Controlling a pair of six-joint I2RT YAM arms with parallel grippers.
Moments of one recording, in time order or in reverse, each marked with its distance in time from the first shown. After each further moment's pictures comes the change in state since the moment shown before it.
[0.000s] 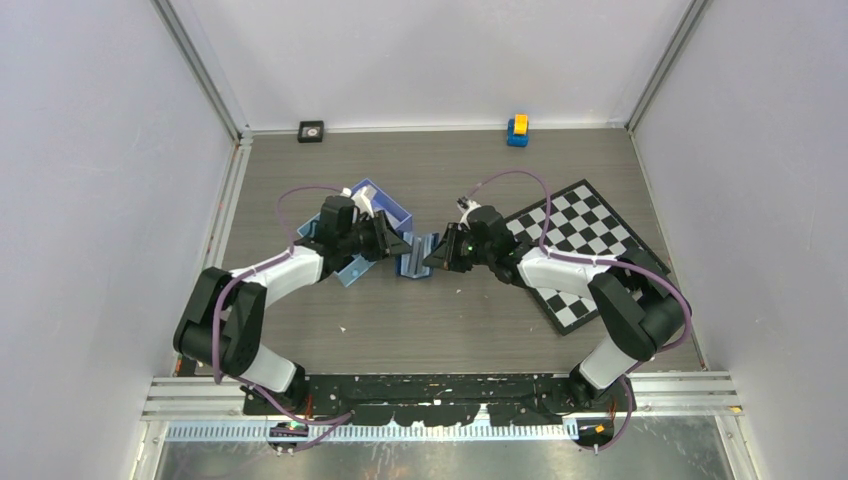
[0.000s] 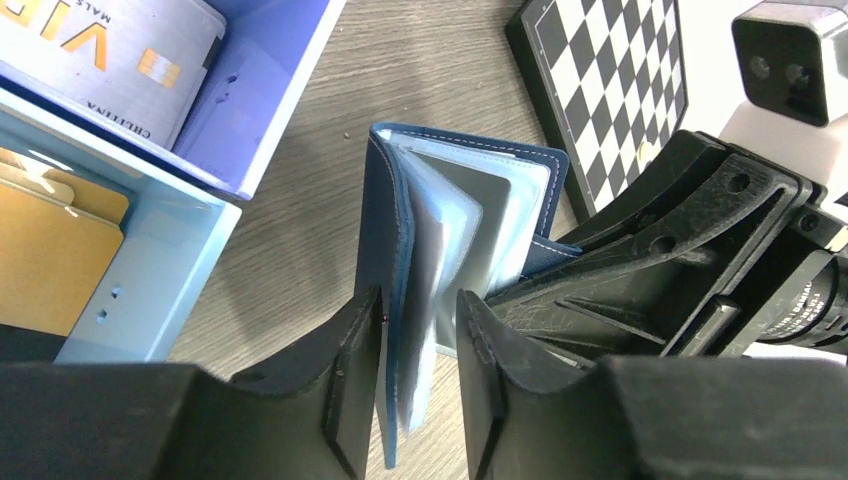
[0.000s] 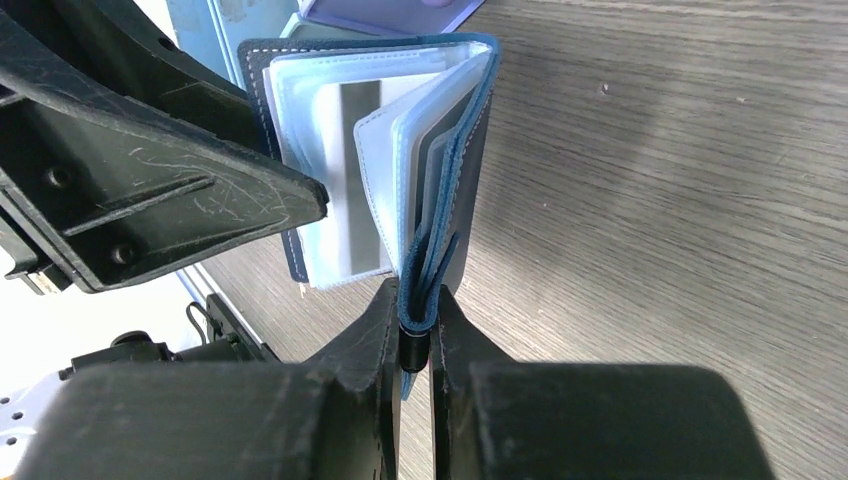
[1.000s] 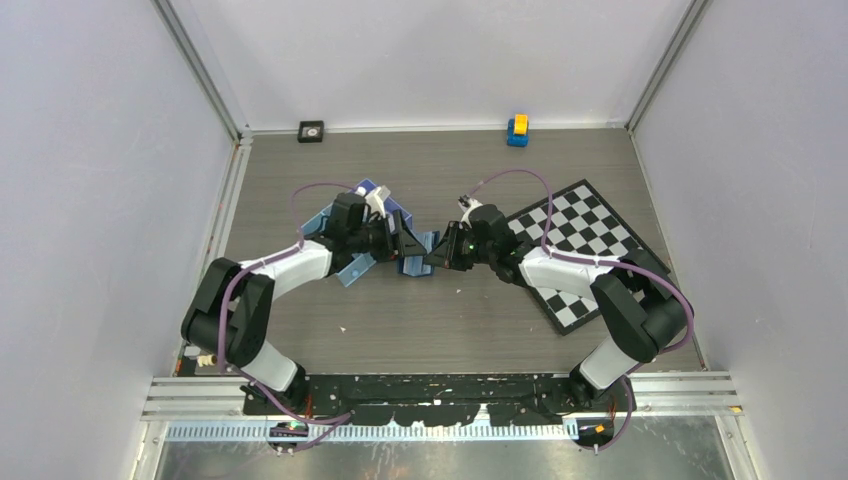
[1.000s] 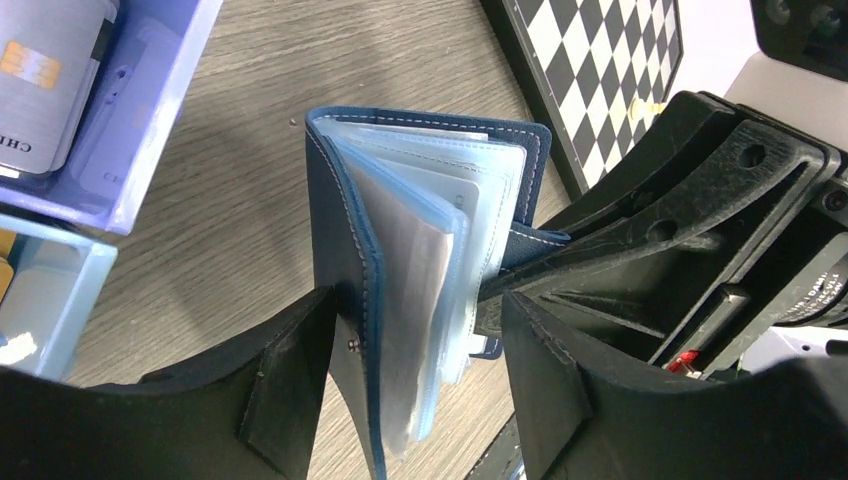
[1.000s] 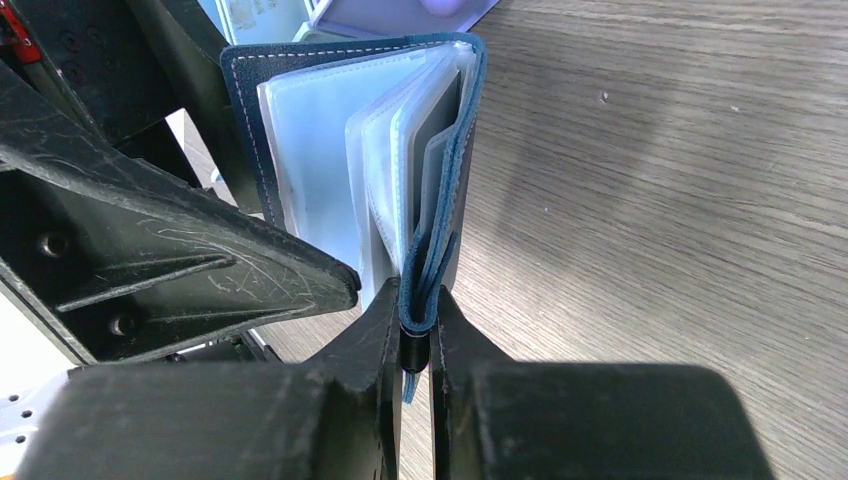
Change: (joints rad) left arm -0.043 0.053 0.051 -0.024 0.056 0.014; right arm 0.000 -0.011 0.000 0.001 -0.002 -0.003
